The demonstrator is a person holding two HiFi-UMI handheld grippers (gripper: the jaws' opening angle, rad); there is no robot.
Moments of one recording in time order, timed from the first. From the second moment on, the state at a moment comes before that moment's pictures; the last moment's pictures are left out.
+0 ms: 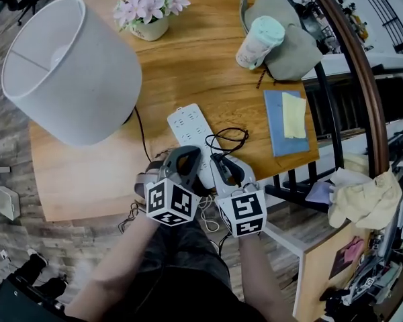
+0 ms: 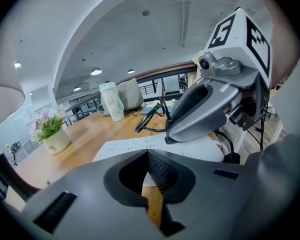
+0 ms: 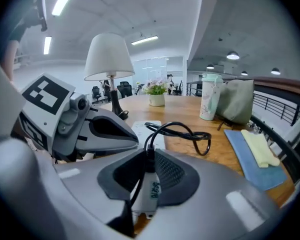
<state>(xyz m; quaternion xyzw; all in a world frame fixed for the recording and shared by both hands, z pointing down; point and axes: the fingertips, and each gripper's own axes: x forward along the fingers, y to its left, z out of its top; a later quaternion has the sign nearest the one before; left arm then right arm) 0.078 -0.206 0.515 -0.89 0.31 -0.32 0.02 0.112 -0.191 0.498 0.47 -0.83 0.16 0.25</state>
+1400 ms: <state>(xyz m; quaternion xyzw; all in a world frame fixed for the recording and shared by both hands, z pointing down) 0.079 -0.206 0.515 -0.89 0.33 -0.33 0.03 0.108 -0.186 0.479 0.47 -0.84 0.11 0.25</state>
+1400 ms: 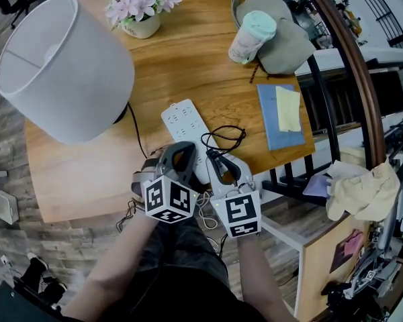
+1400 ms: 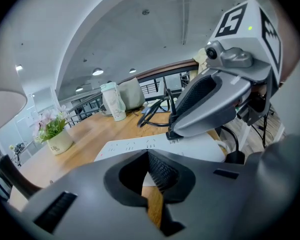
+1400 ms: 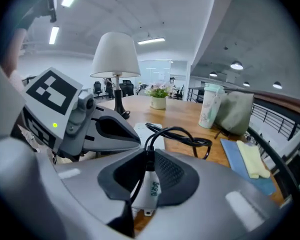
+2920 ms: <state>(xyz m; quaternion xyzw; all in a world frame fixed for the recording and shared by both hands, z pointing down) 0.050 -0.204 0.473 -0.88 0.38 -0.27 0.04 0.177 -0.199 0.480 0.59 -0.76 0.18 0.21</state>
